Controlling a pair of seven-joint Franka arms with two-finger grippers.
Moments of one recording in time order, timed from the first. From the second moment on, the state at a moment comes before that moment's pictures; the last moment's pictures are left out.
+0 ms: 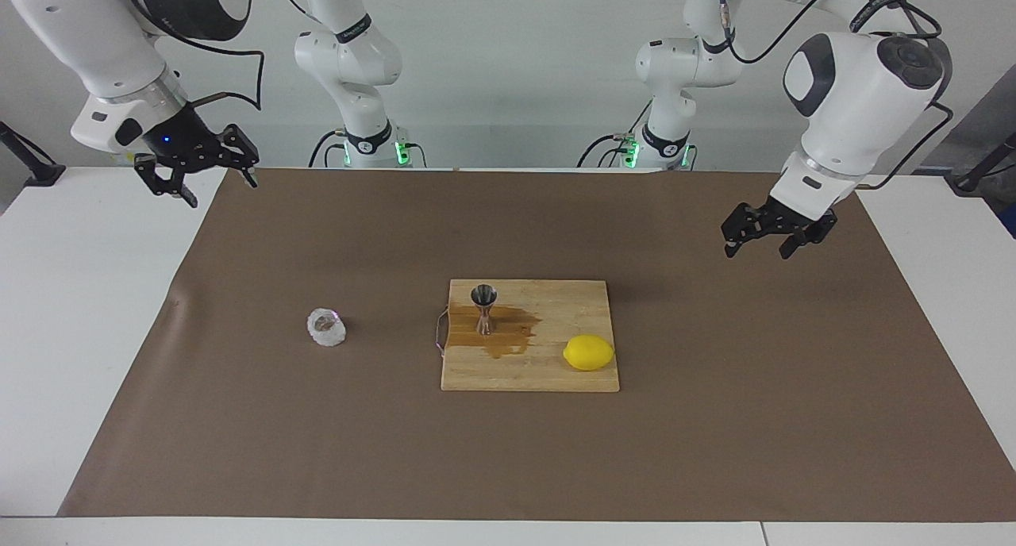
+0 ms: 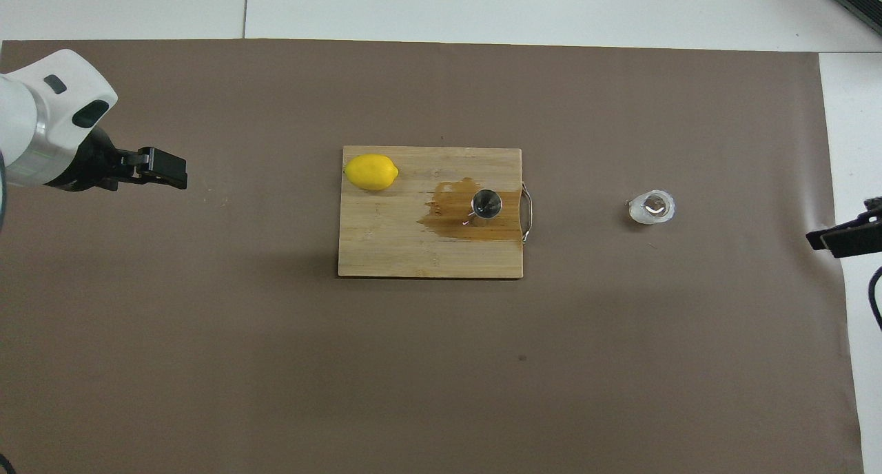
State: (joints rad) left arm -0.07 0.07 -0.03 -1.68 -0.05 1.77 -0.03; right arm -0.22 -0.06 0.04 -1.72 0.08 1.65 -0.69
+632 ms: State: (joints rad) left arm -0.04 -0.02 -0.02 -1.67 -0.02 1.68 0.05; right arm -0.27 0.16 0.03 -1.79 0.34 1.90 -1.29
